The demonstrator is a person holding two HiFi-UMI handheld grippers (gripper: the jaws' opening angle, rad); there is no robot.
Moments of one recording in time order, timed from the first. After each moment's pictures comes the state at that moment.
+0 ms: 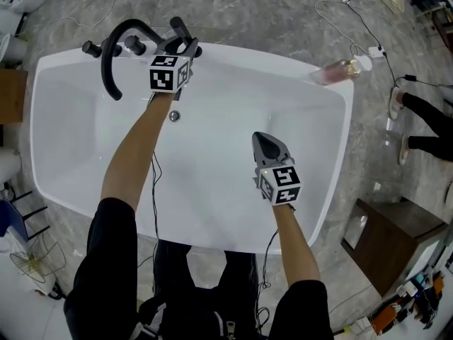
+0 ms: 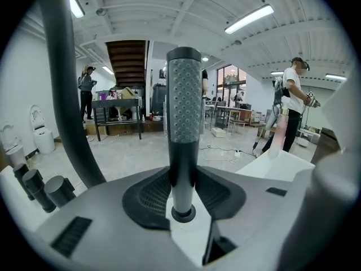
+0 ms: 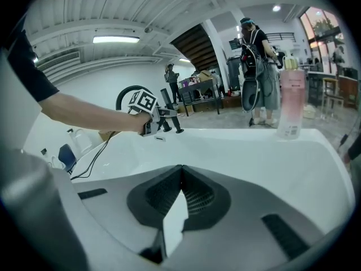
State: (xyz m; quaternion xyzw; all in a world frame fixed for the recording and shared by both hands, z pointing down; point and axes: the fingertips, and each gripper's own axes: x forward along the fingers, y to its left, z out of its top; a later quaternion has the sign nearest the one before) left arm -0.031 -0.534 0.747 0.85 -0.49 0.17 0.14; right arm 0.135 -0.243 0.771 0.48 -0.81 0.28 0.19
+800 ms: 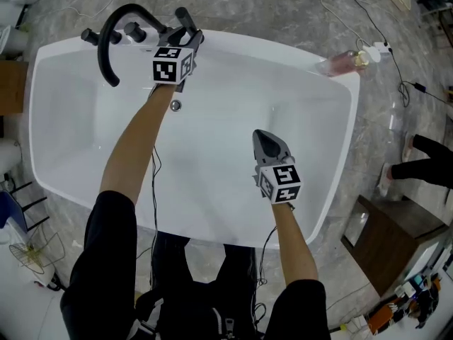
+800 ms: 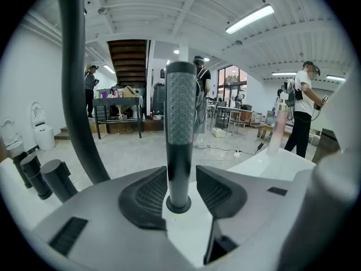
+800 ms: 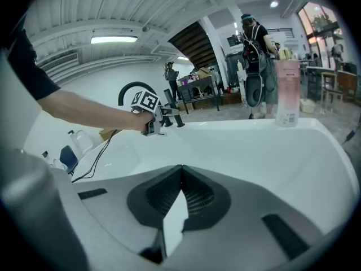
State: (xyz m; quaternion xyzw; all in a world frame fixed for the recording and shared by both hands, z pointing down) left arm -0.027 -0.524 0.766 0.85 -0.49 0.17 0.13; right arm 0.134 -0.222 0.788 0.48 -0.81 0.29 0.19
